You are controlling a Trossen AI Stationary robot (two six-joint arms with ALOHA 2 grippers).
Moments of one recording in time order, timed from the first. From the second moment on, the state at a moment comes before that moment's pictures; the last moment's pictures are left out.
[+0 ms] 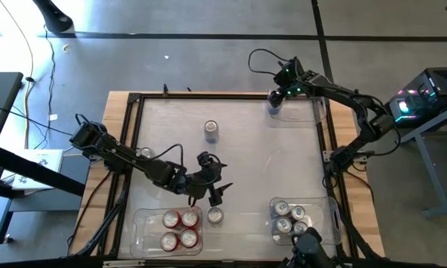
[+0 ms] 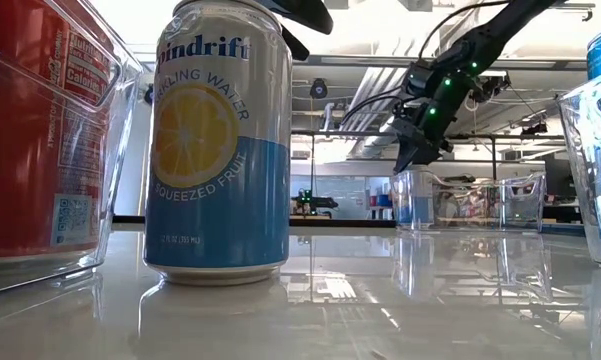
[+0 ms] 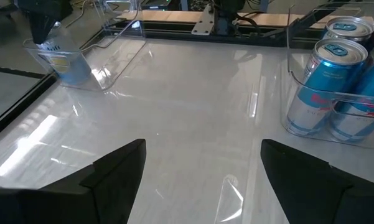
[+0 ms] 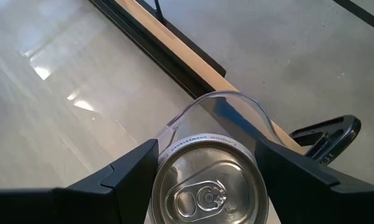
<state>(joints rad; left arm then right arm) -0.40 1.64 1.14 -0.11 -0.67 -0.29 -0.92 1.58 1.12 -0.50 -0.11 -0.11</state>
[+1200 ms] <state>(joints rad) -0.42 1.63 1.14 -0.15 -0.88 -0.29 -0.88 1.37 1.14 -0.49 -0.08 -0.14</state>
